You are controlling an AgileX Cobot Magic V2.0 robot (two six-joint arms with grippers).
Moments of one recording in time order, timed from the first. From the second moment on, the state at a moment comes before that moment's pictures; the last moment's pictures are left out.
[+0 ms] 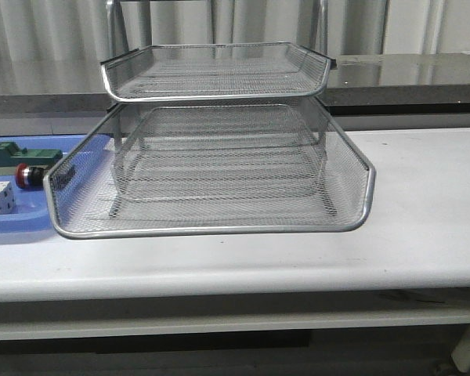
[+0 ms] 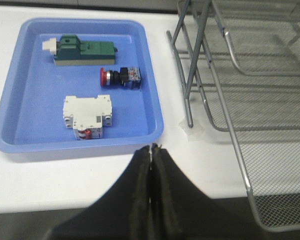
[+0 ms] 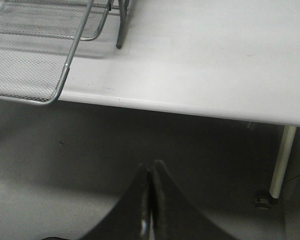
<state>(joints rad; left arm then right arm) -0.02 0.85 -0.80 -0.18 0.66 0.05 0.16 0.46 -0.72 0.03 1.00 0.02</state>
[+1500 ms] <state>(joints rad) -0.02 1.43 -1.26 -0.15 0.94 0.49 0.16 0.46 -0.72 0.03 1.00 0.02</state>
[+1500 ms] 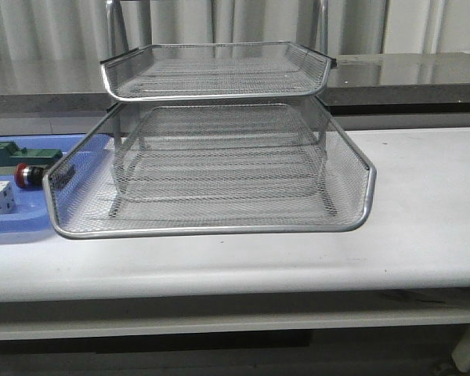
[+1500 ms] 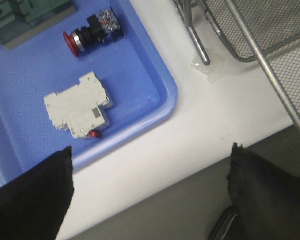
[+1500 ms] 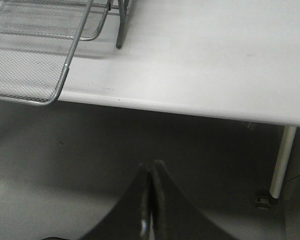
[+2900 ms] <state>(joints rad) -0.02 2.21 -1.95 0.01 1.03 0.80 0.16 0.46 -0.72 0.03 1.00 0.02</state>
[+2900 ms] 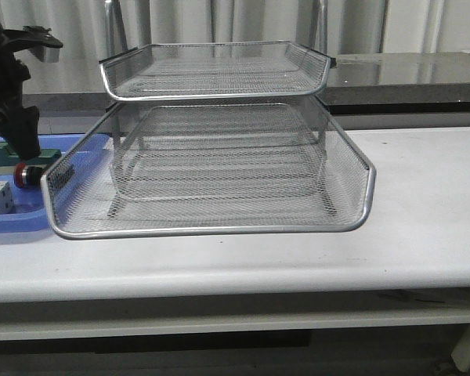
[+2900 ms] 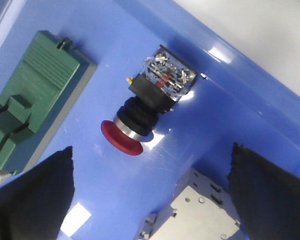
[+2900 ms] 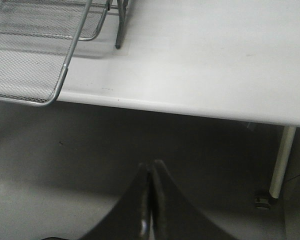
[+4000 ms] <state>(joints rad) -0.05 2.32 -2.02 0.01 0.94 0.86 0.16 0.46 -0.72 0.03 1.00 0.02</state>
